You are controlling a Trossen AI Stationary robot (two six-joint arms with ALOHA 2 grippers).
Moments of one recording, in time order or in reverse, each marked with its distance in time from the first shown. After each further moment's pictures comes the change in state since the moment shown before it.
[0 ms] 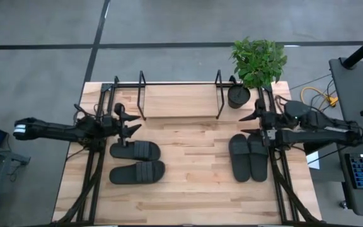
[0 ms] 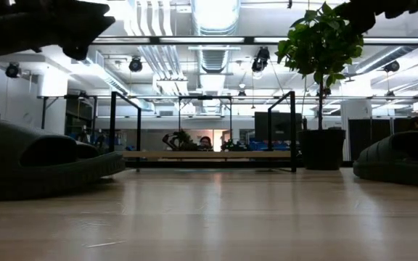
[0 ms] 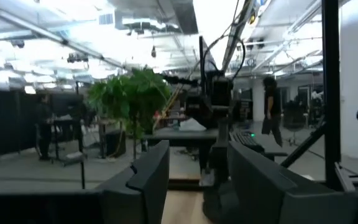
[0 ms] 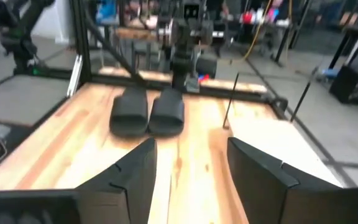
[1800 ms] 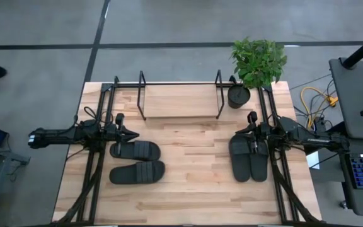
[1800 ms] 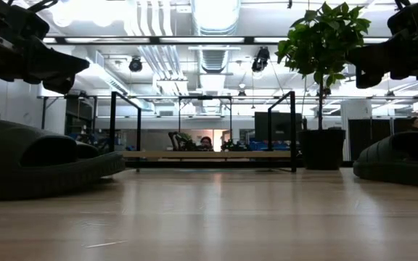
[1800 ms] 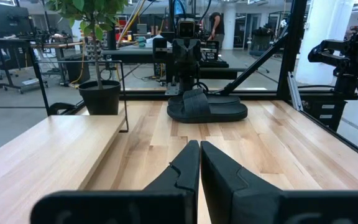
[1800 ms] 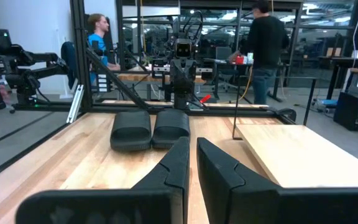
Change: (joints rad) left arm 0.000 -0.493 -0.051 -0.829 0.123 -0.077; right arm 0.000 -0.413 -0.601 0.451 -0.001 0.125
